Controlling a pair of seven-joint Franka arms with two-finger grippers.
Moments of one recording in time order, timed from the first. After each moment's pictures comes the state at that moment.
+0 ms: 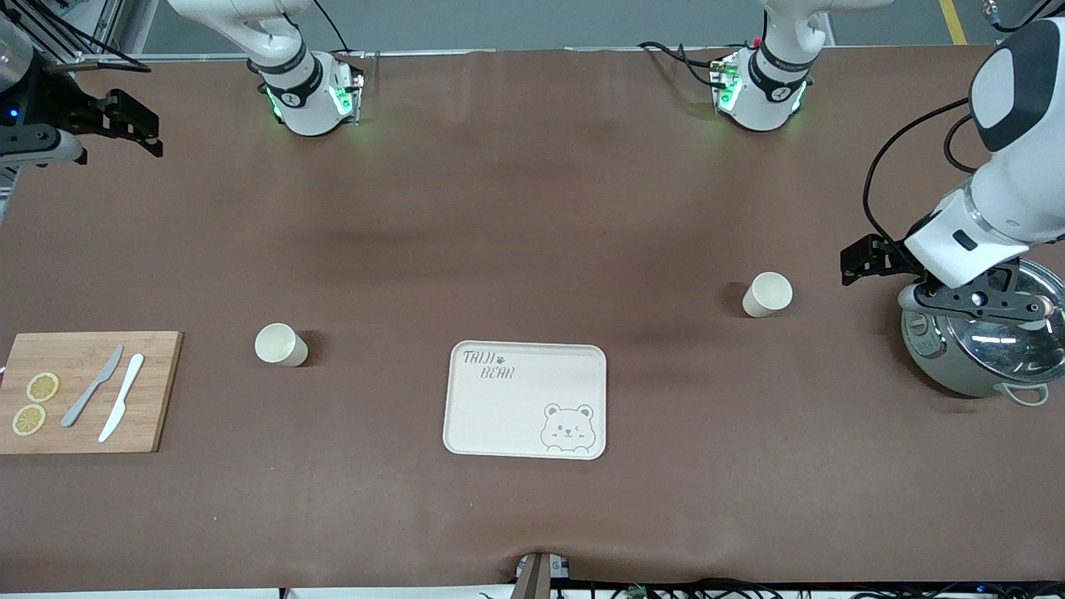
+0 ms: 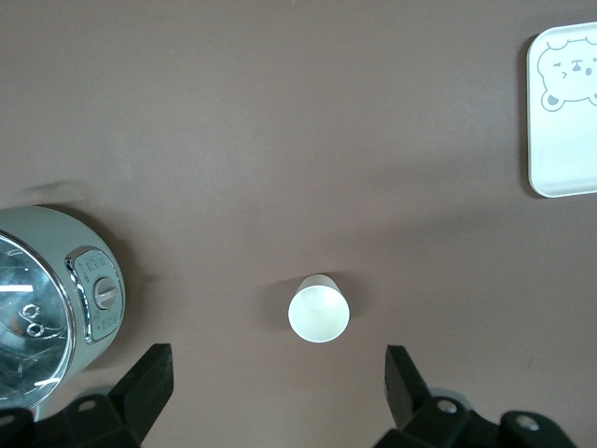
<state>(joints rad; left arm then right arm) -0.05 0.14 -0.08 -1.59 0.02 1.72 0.04 0.06 -0.22 -0.02 -1.75 -0.04 1.44 -0.09</state>
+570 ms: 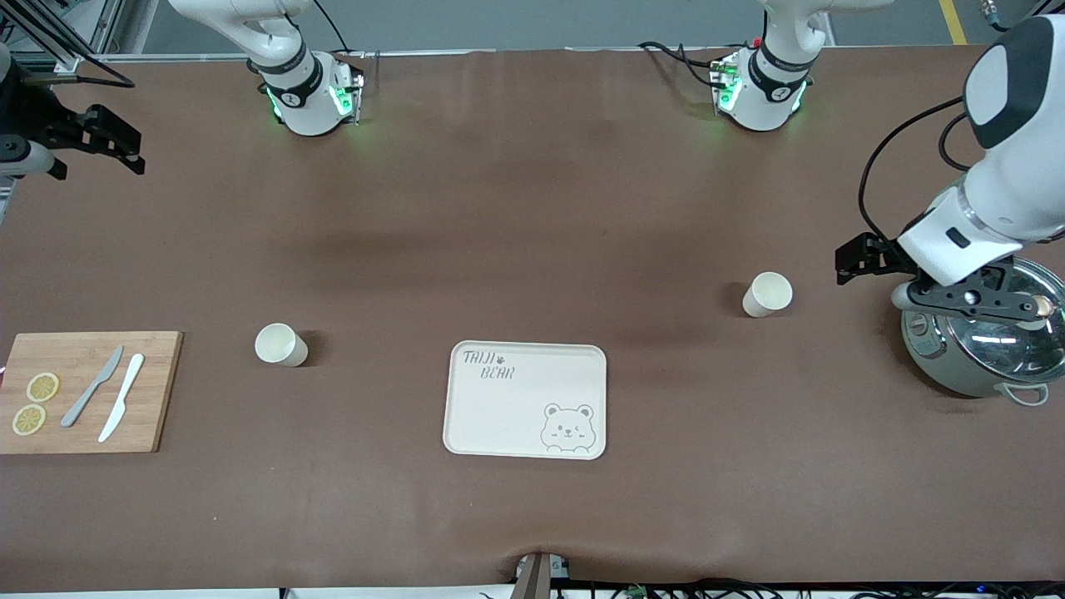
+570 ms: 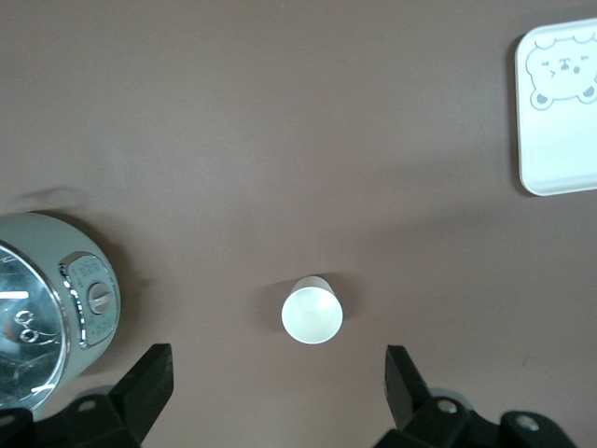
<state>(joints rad) -0.06 0.14 -0.10 -1.59 0.02 1.73 0.04 0.04 -0.20 -0.03 -1.74 -0.06 1.52 -0.09</state>
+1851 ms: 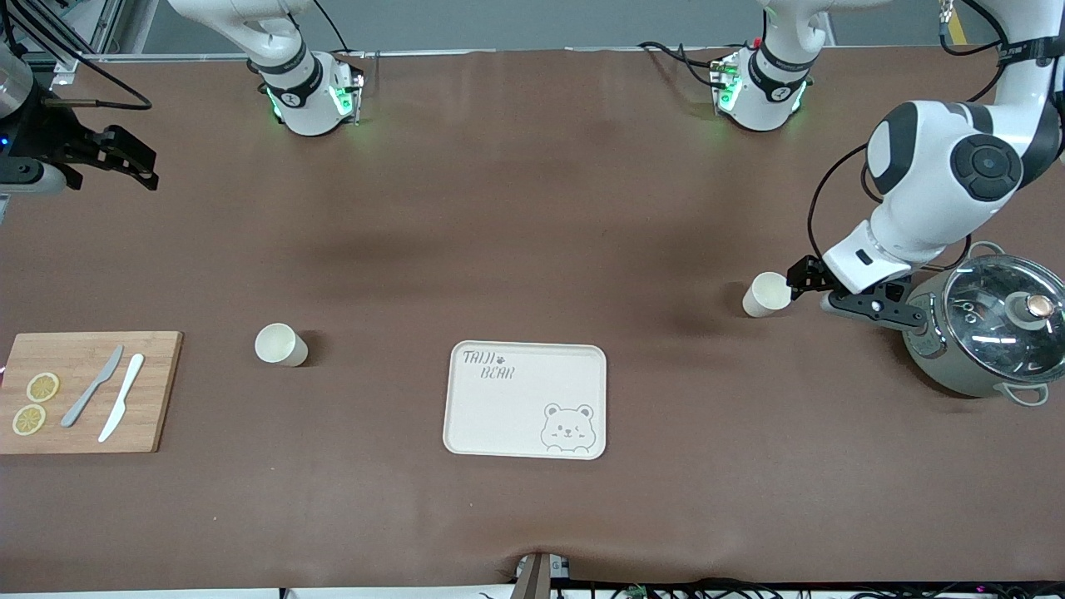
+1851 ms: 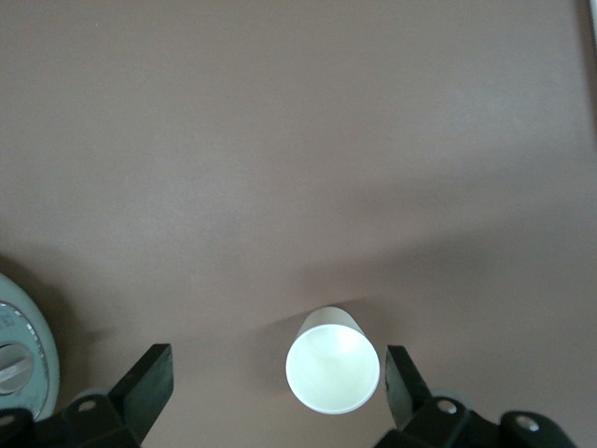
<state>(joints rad) 0.00 0.07 -0.12 -2.14 0.02 2.31 0.15 0.06 -0.17 -0.02 -1.74 -0.06 1.53 0.02</state>
